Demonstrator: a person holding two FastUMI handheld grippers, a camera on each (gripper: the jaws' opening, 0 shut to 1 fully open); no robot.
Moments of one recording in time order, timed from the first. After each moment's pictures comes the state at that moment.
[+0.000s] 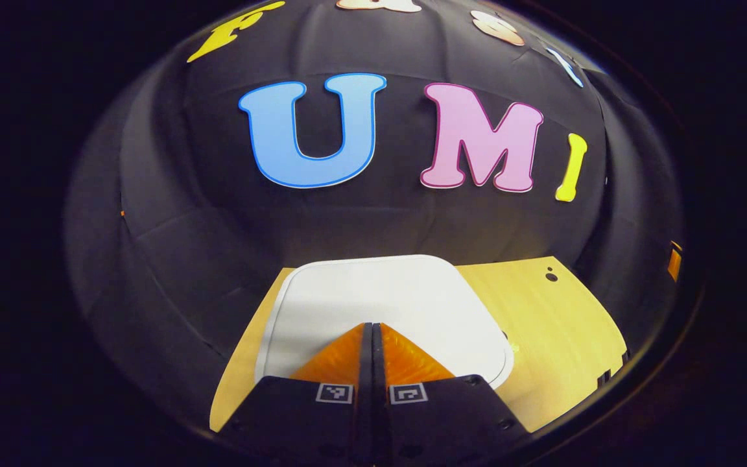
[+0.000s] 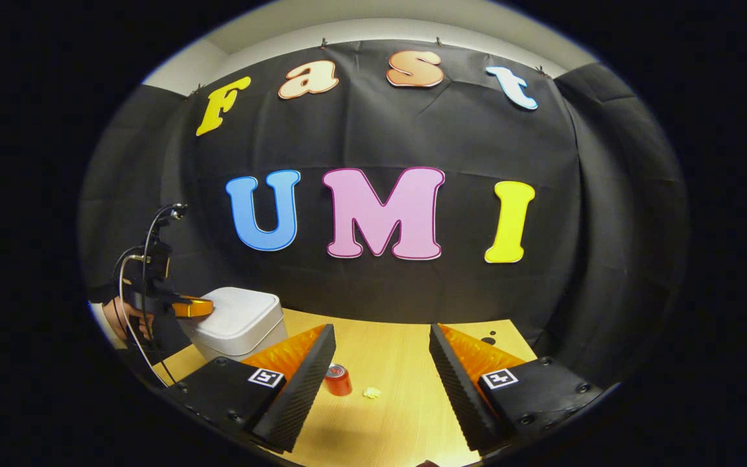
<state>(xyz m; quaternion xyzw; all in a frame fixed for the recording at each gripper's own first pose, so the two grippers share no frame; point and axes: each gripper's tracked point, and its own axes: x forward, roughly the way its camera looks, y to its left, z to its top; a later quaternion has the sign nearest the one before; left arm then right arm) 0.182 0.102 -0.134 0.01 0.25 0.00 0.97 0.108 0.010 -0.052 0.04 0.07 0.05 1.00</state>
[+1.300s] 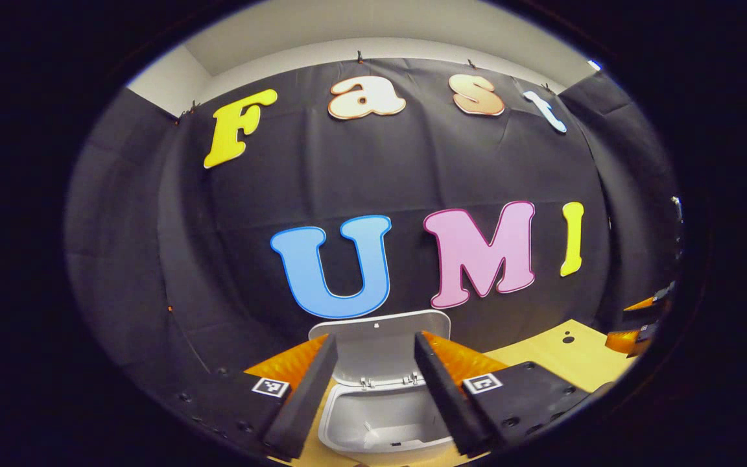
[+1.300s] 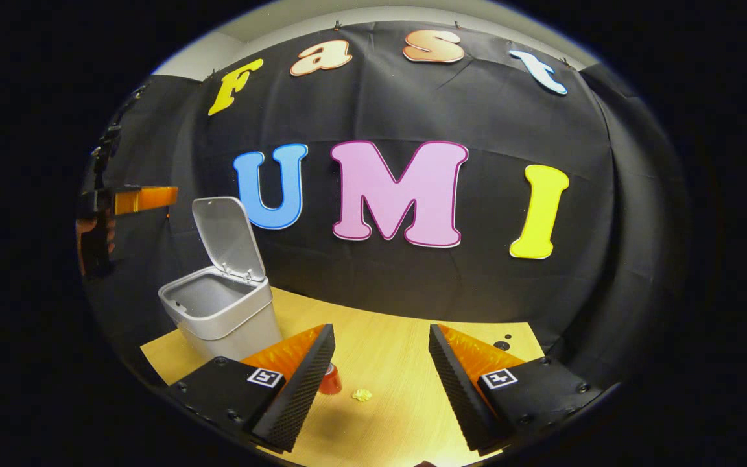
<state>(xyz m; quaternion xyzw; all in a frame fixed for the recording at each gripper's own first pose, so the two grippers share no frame) 0.144 0.082 0.071 0.07 -0.01 0.04 1.00 0.167 0.003 -0.099 0.00 0.10 0.10 0.99</state>
